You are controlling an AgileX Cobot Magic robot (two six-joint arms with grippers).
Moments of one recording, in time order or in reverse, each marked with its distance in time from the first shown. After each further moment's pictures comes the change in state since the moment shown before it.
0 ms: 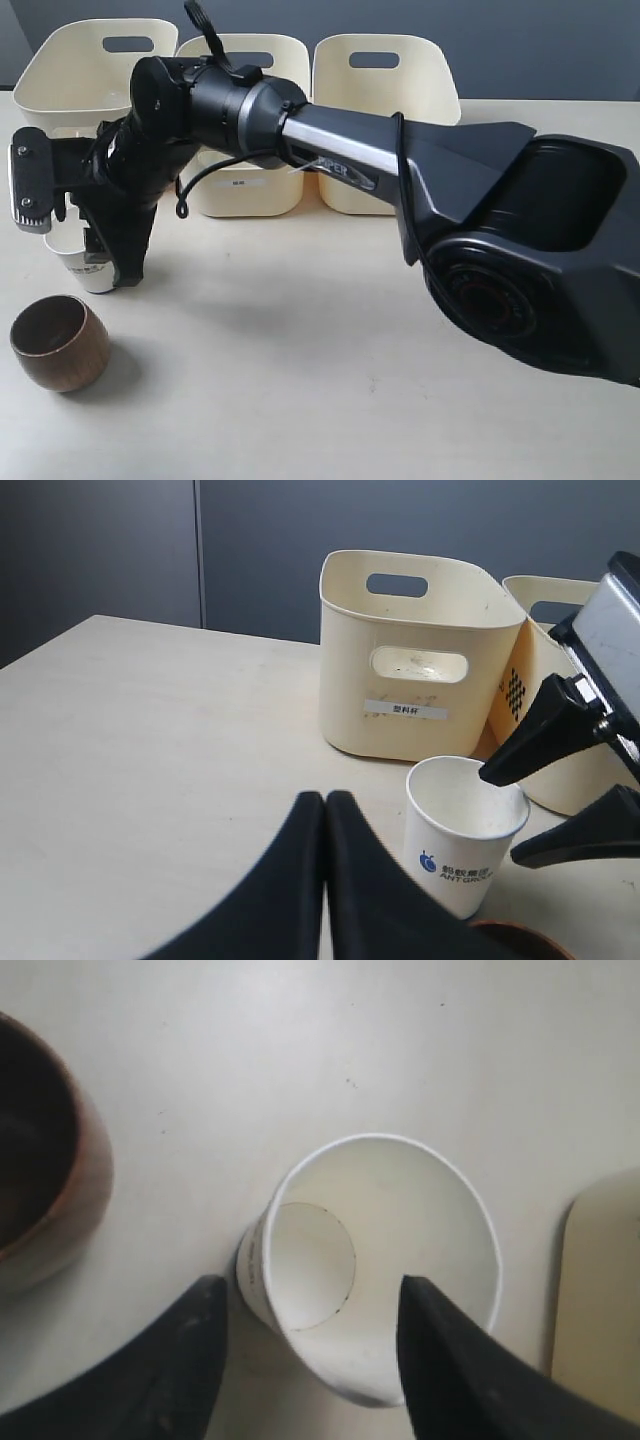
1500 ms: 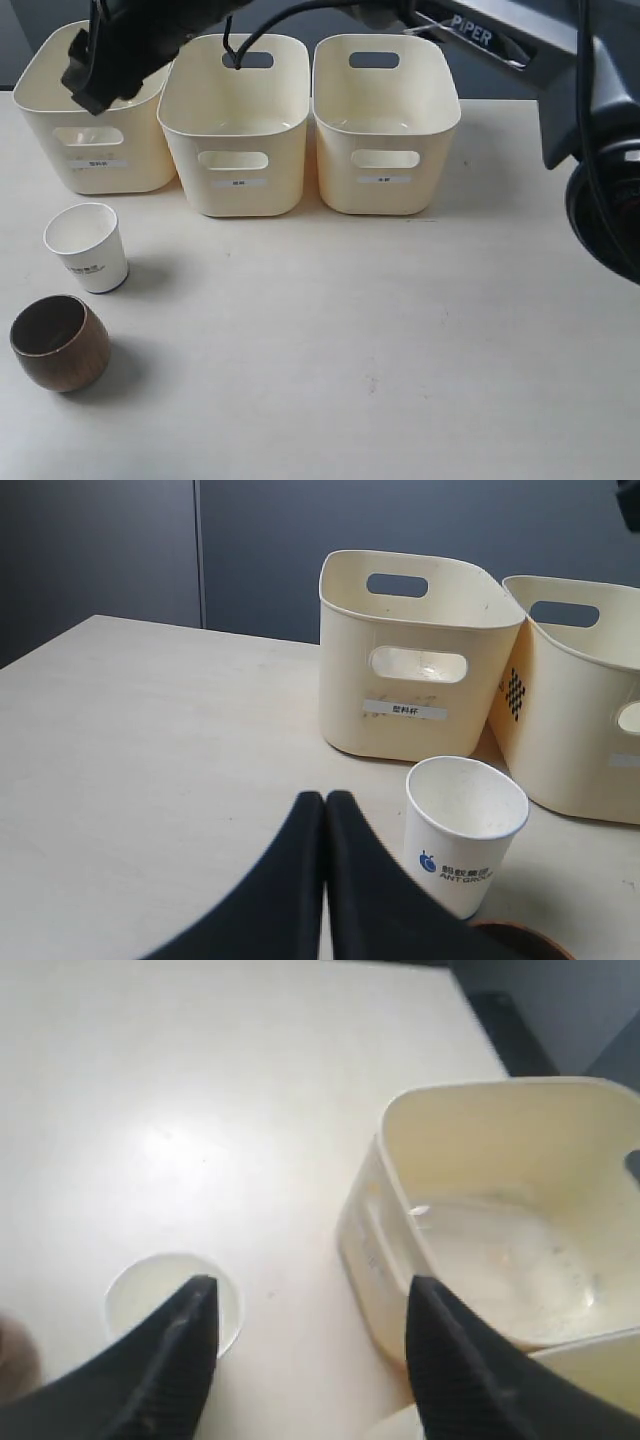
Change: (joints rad) left arm 0.000 0.000 0.000 0.000 0.000 0.000; right arm -0.136 -0.223 0.001 0.134 -0.047 0.337
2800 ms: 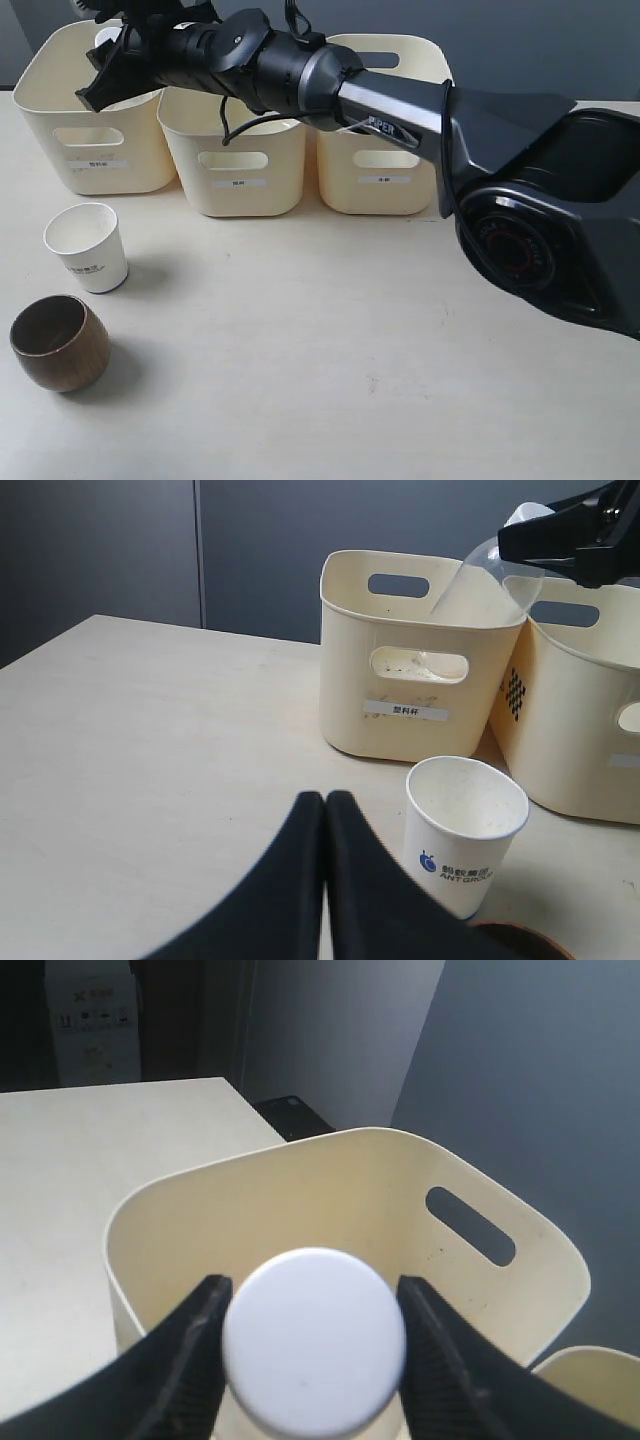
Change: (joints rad) left arm 0.000 0.000 0.000 0.000 0.000 0.000; right arm 0.000 0.222 0.005 0.473 -0.637 -0.319
